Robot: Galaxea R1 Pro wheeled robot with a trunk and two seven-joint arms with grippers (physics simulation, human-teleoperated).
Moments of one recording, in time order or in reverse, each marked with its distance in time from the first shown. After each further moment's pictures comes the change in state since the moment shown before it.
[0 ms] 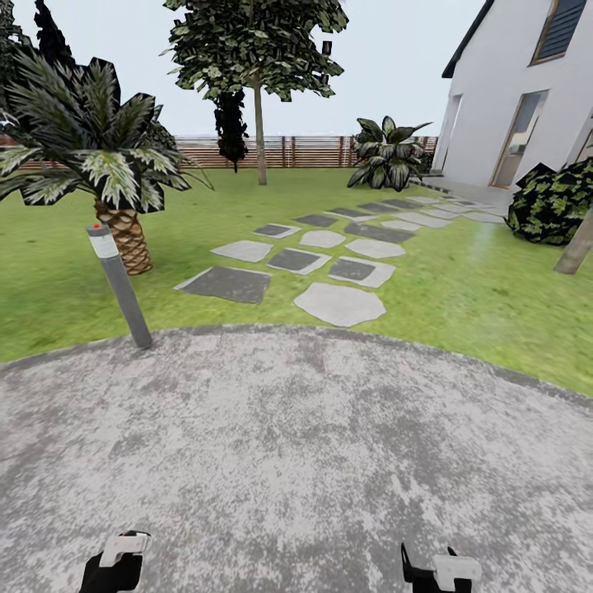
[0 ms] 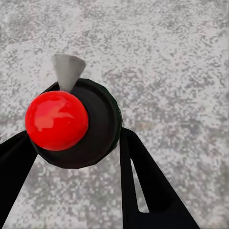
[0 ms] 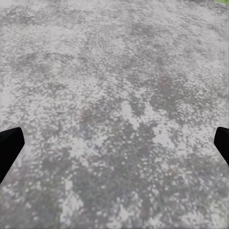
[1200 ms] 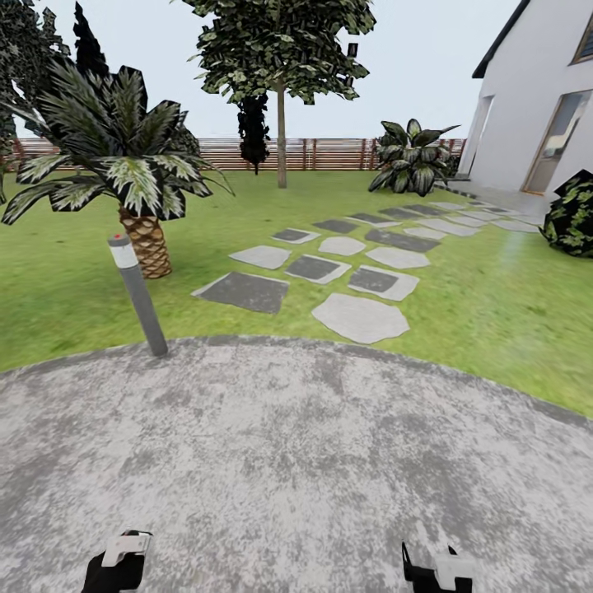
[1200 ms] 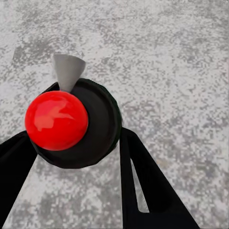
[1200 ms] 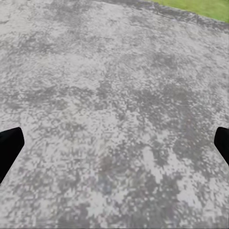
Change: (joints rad) left arm -0.001 -0.008 0.000 -0.001 0.001 0.002 0.001; right arm 0.000 0.000 -0.003 -0.004 -0.003 0.000 -0.001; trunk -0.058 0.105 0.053
